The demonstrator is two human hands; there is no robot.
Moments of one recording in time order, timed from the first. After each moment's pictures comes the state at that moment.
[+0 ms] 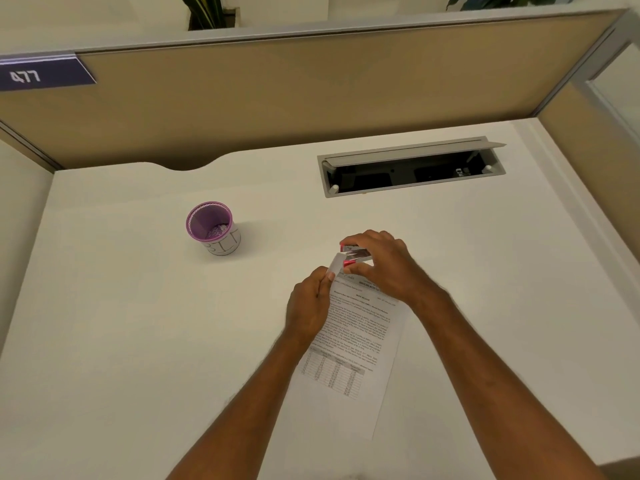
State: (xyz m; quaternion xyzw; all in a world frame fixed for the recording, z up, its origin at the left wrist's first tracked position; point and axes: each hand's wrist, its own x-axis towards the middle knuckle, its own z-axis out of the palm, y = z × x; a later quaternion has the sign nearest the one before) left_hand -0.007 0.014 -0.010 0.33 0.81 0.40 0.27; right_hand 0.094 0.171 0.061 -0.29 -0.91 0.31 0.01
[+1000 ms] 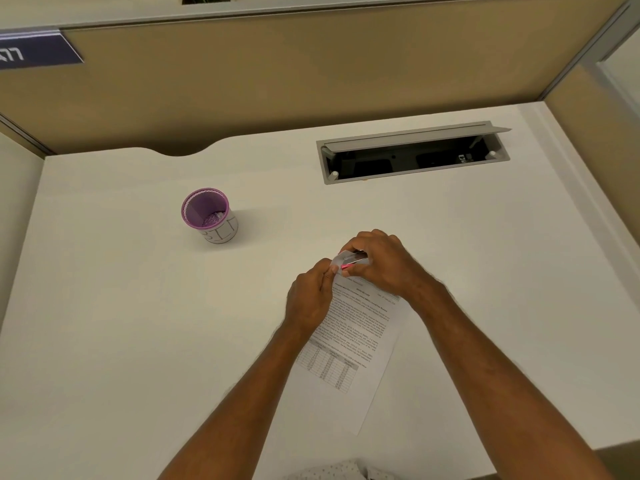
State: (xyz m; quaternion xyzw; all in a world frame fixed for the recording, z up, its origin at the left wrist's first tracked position) left_hand -0.004 0.013 -0.024 0.37 0.82 0.38 0.23; right_hand 0.098 0.169 0.049 -0.24 -0.92 0.32 -0.01
